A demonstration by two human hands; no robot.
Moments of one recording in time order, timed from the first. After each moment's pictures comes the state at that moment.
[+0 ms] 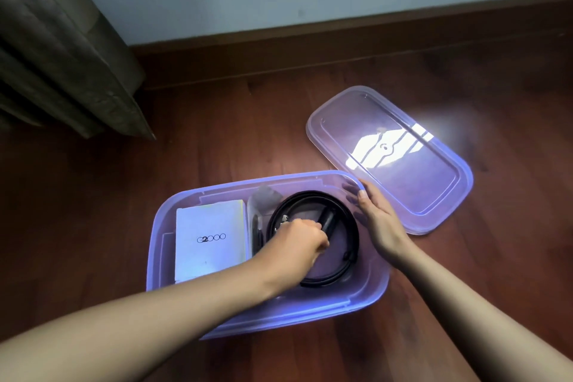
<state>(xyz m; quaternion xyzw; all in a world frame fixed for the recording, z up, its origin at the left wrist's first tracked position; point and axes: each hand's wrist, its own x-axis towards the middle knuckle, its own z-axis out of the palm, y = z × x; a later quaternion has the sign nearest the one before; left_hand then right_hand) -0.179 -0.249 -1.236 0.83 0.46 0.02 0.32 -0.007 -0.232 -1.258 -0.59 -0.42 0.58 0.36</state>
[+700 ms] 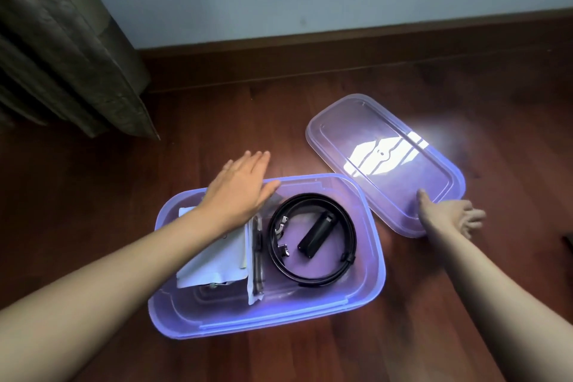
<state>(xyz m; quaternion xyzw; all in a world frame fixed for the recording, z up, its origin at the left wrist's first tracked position) -0.248 -0.189 -1.218 0.79 0.59 -0.05 0.16 0.076 -0.201 -1.275 -0.94 -0.19 0.19 0.18</state>
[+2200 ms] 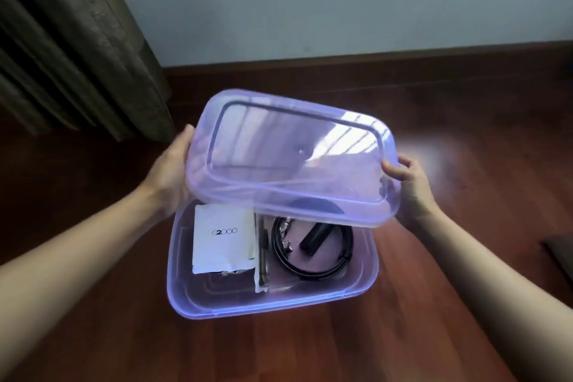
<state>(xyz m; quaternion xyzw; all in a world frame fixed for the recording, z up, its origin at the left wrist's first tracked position) -0.315 -0.195 -1.165 0.35 0.54 0.47 0.60 0.026 -0.191 -1.203 -0.58 -0.25 0.56 0.54</state>
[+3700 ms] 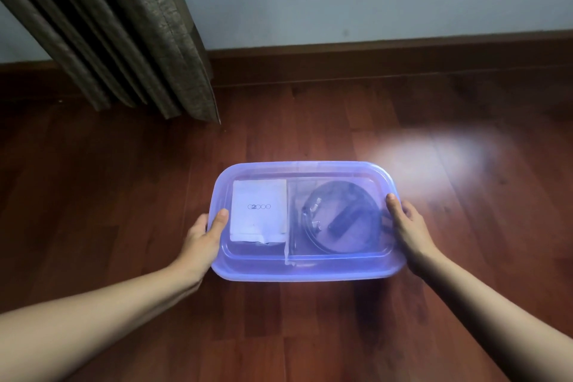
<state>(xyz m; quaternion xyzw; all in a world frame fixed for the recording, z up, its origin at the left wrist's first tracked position) -0.337 -0.328 -1.236 0.29 0.75 0.36 0.48 -0.008 -0.272 -1.255 -0.72 -0.40 0.47 0.33</state>
